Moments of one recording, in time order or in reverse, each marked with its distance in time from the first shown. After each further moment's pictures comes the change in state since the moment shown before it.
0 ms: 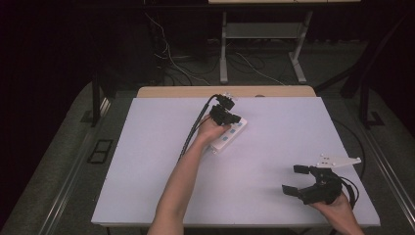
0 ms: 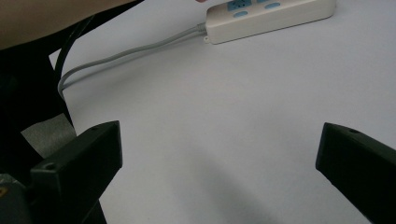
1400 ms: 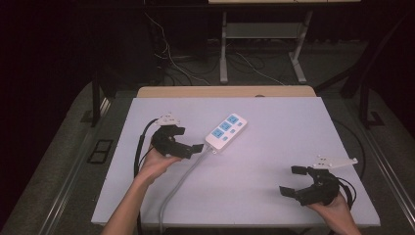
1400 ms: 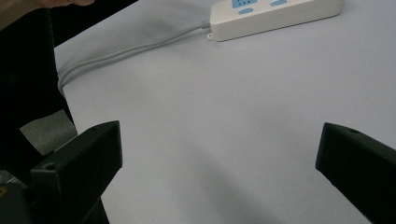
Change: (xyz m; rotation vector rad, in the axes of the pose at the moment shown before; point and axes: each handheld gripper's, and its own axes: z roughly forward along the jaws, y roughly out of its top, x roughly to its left) left arm -0.027 -0.119 -0.168 -0.203 0.003 -0.056; right arm 0.006 0.001 0.004 0.011 -0.002 -0.009
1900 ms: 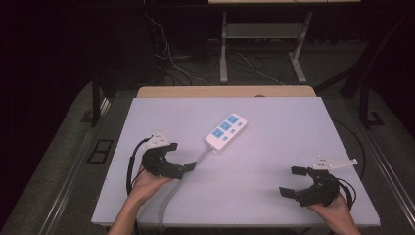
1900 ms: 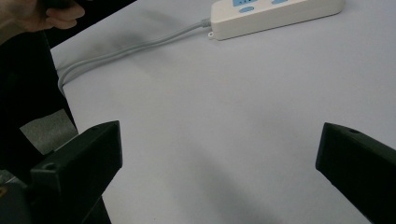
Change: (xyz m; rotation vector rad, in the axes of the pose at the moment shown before) left arm -0.021 -0.040 -0.023 -0.032 0.012 0.018; right arm 0.001 -0.001 0.000 0.000 -0.002 0.000
